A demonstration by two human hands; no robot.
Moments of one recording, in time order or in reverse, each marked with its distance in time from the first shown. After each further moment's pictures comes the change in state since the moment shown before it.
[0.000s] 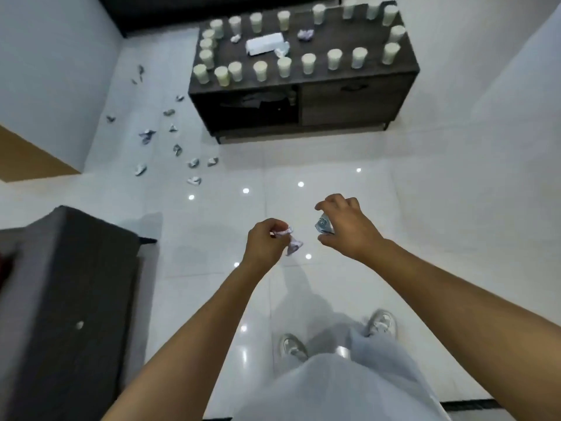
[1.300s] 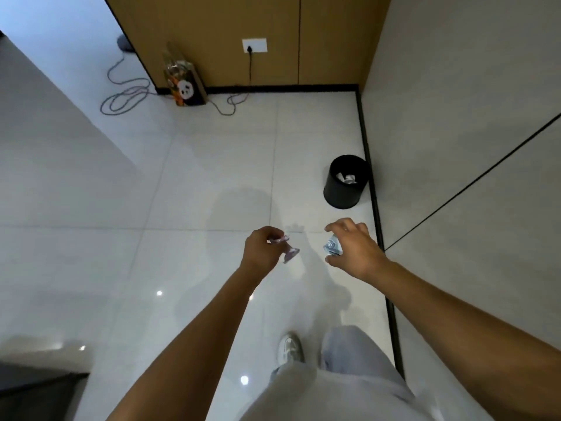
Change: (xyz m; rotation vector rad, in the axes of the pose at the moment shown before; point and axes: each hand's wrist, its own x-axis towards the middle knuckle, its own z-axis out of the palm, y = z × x) left_hand -0.006 0.460 0.963 0.634 -1.181 0.562; right_hand -0.368 0.770 -0.316 0.431 0.626 1.334
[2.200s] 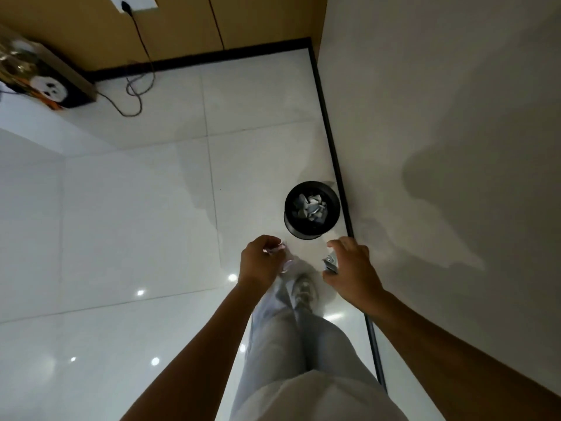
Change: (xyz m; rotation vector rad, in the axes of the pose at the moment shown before) left_hand 0.494 0.153 0.210 0.117 -0.145 -0.213; right_hand 0.421 0.257 -0.090 0.167 -0.078 0.337
